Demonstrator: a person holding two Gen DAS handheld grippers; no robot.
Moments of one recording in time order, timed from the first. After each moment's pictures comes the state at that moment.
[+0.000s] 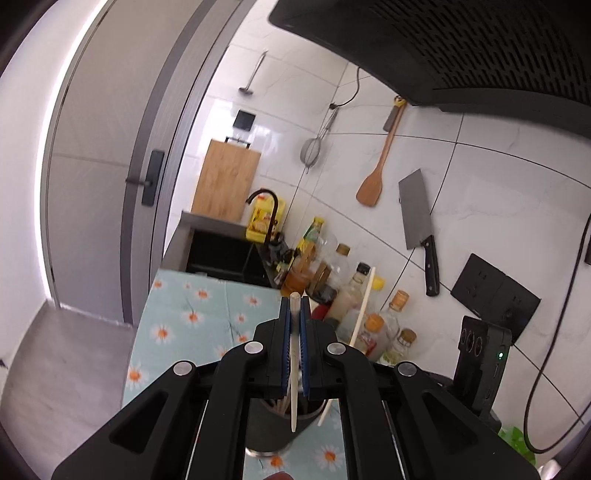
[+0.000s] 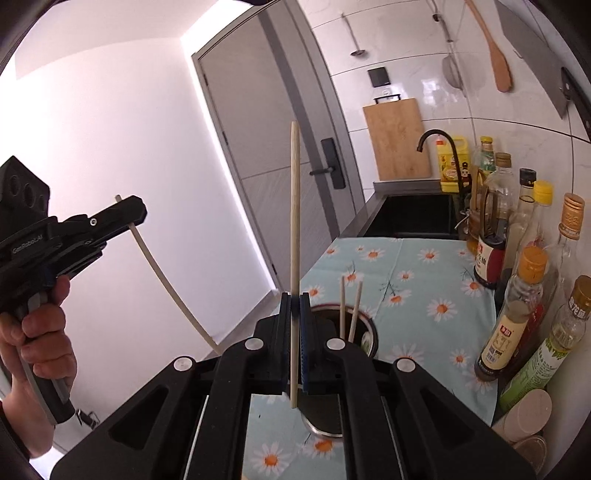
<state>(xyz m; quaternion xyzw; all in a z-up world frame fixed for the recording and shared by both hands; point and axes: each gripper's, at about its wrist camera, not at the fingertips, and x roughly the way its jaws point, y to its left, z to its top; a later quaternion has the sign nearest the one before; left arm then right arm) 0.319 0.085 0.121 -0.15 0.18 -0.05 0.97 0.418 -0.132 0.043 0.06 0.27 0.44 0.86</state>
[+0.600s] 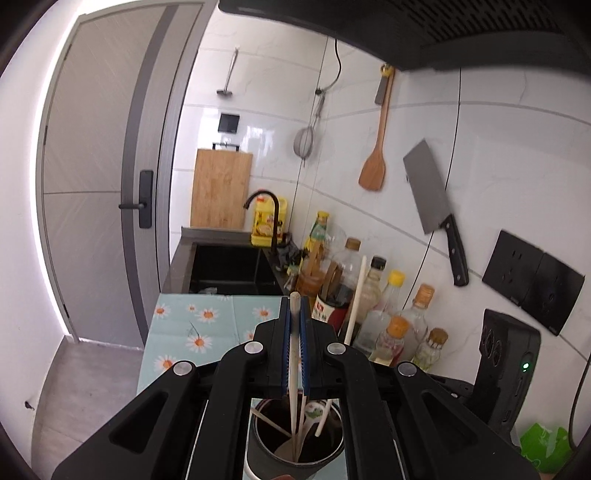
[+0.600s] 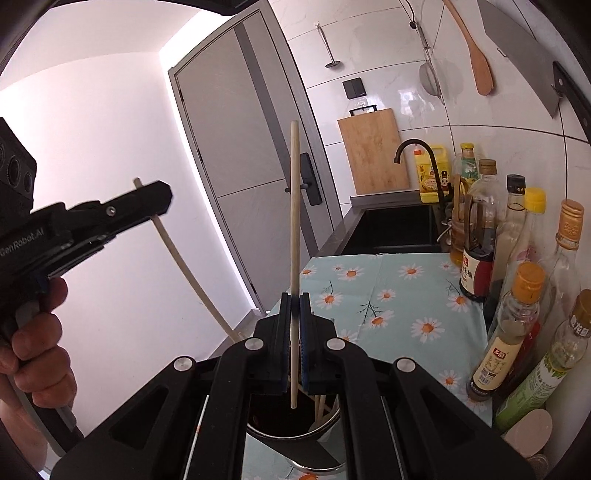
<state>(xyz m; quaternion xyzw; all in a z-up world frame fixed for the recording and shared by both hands) 0.382 0.052 0.113 -0.08 0.20 -0.03 0.98 0.449 -0.117 0.032 0.07 0.26 0.40 0.88</state>
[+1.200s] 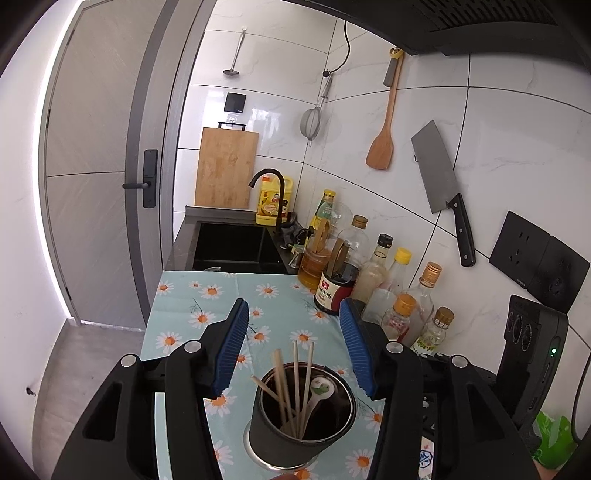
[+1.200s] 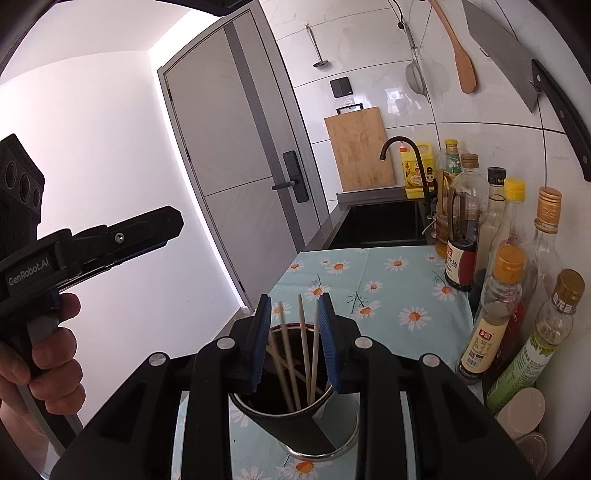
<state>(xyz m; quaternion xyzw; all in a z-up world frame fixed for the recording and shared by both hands) 0.375 0.059 0.097 -0.08 0.23 -0.03 0.97 0.432 -0.130 0.030 0.07 0.27 0.37 0.89</state>
